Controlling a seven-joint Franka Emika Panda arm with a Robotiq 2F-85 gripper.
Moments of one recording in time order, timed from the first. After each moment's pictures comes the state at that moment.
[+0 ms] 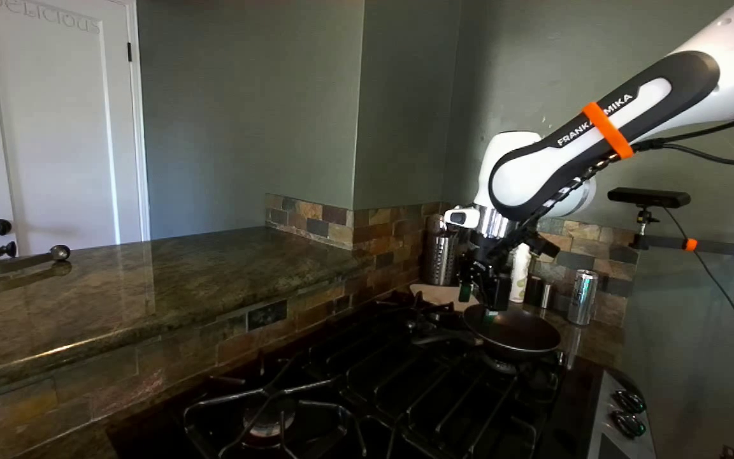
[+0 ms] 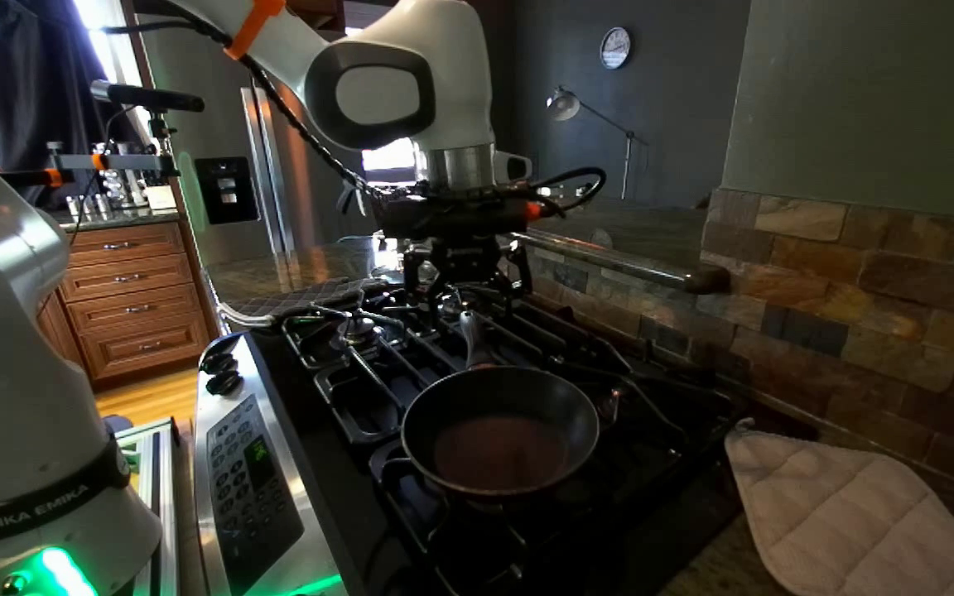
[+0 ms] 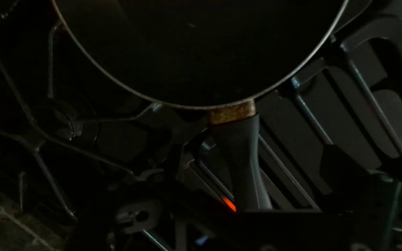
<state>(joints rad) -0.13 -0.29 -0.15 -2.55 -0.05 2.37 -1.14</state>
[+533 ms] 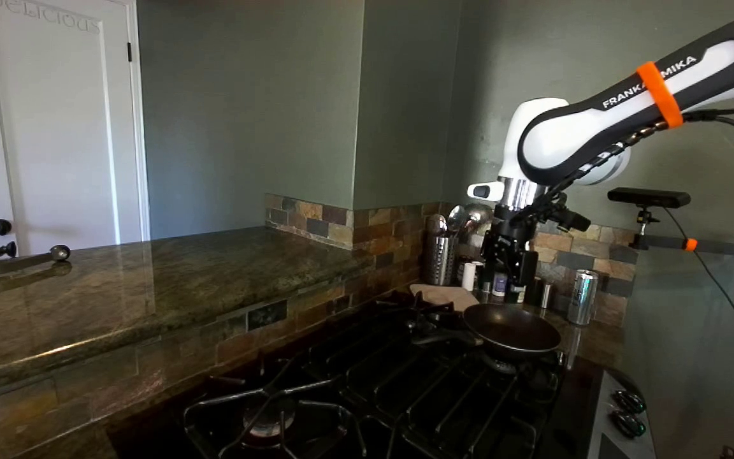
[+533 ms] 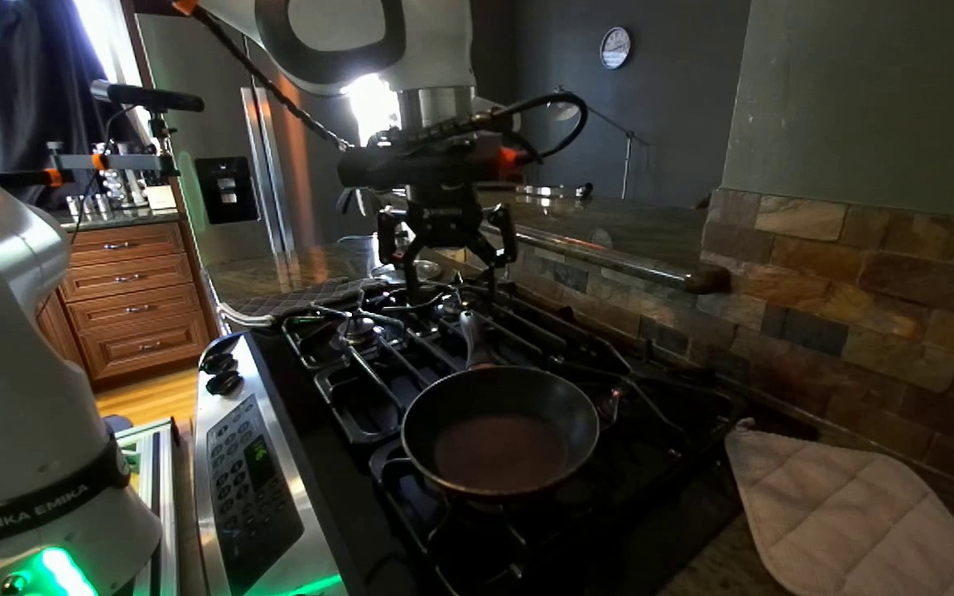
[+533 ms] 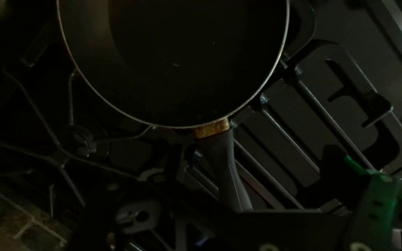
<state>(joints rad) -0.14 -0.45 -0.19 -2.55 -0.09 2.20 -1.09</state>
